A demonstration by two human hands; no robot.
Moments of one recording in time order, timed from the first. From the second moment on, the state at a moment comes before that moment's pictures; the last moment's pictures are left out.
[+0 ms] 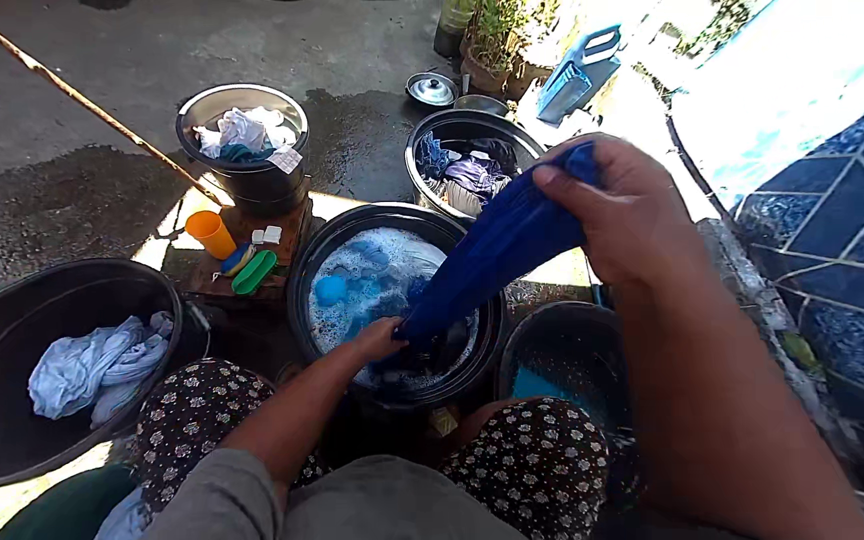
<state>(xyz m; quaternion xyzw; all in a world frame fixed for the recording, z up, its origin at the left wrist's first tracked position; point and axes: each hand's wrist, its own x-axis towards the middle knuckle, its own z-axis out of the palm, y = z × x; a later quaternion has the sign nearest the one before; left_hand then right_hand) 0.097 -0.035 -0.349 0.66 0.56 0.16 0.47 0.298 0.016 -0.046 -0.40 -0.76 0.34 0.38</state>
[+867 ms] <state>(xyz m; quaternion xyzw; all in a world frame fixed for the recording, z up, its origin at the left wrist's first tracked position) 0.053 0.012 -0.454 0.56 0.63 -0.19 0.50 0.262 0.079 -0.457 -0.54 -0.76 0.30 -0.20</state>
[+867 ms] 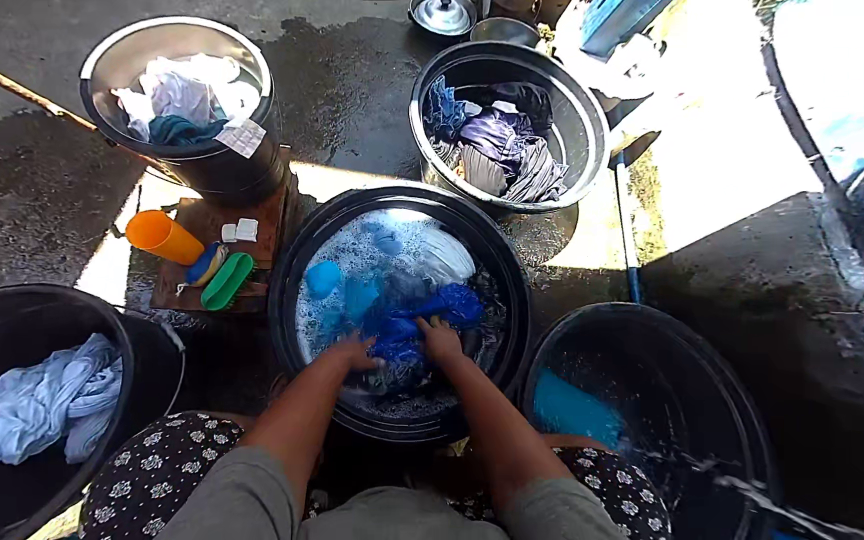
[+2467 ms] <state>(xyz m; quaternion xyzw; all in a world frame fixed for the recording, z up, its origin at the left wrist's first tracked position) 0.025 -0.013 -0.390 0.08 0.74 0.47 0.47 0.308 0.059 -0.413 -0.79 -0.33 0.45 0.26</state>
